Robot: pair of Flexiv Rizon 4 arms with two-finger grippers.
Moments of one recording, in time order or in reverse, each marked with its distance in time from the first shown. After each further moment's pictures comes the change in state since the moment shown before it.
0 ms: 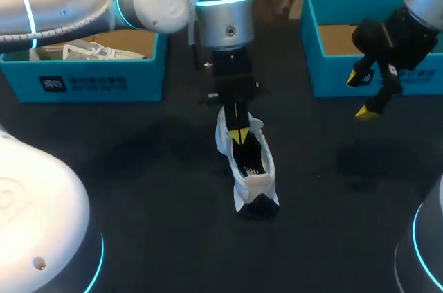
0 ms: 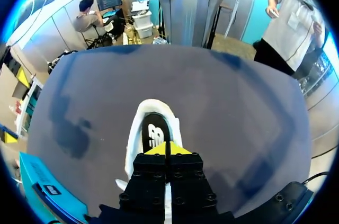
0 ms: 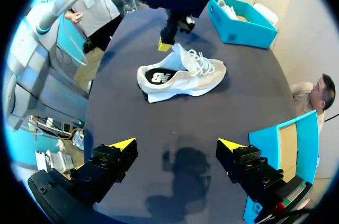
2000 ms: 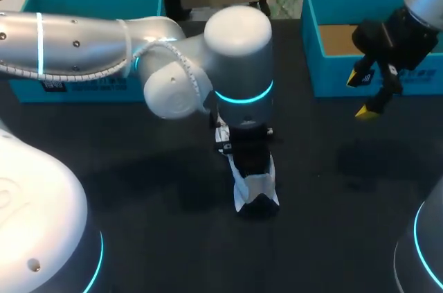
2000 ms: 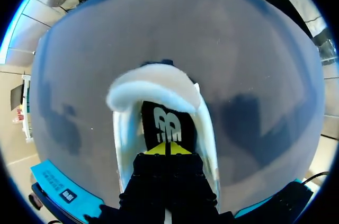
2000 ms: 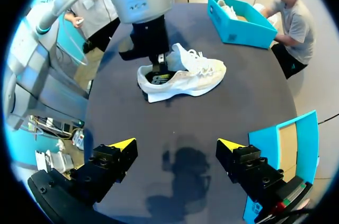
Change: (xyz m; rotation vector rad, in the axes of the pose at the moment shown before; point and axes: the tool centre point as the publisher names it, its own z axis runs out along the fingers) left arm -0.018 0.030 0.075 -0.472 -0.036 0.104; right arm 0.000 0.000 0.000 0.000 0.000 0.000
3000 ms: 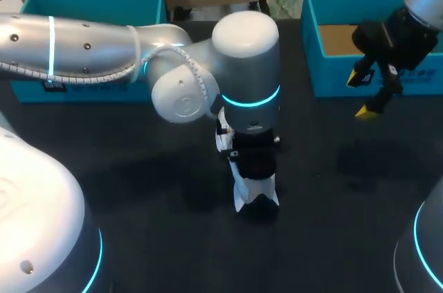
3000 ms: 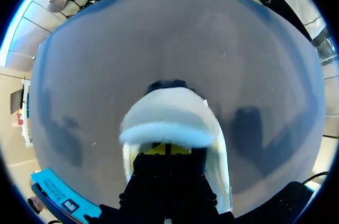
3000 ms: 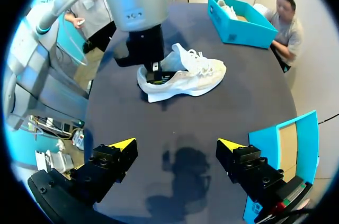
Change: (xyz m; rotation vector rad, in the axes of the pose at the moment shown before) left arm -0.013 -0.019 0.010 0.057 -0.007 0.004; right arm 0.000 0.000 0.000 0.000 0.000 0.000
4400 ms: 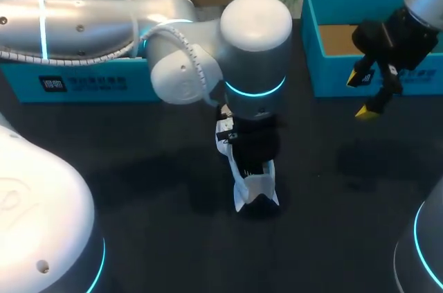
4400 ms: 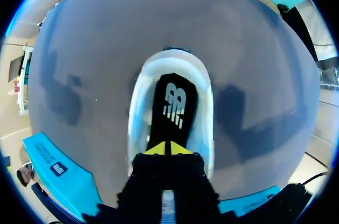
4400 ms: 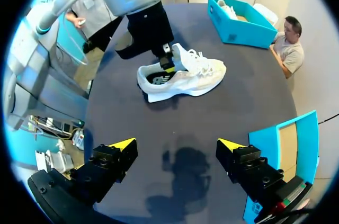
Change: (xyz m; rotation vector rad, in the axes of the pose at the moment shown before) left arm 0.013 0.038 -0.040 -0.185 0.054 -0.175; right arm 0.000 0.000 0.000 0.000 0.000 0.000
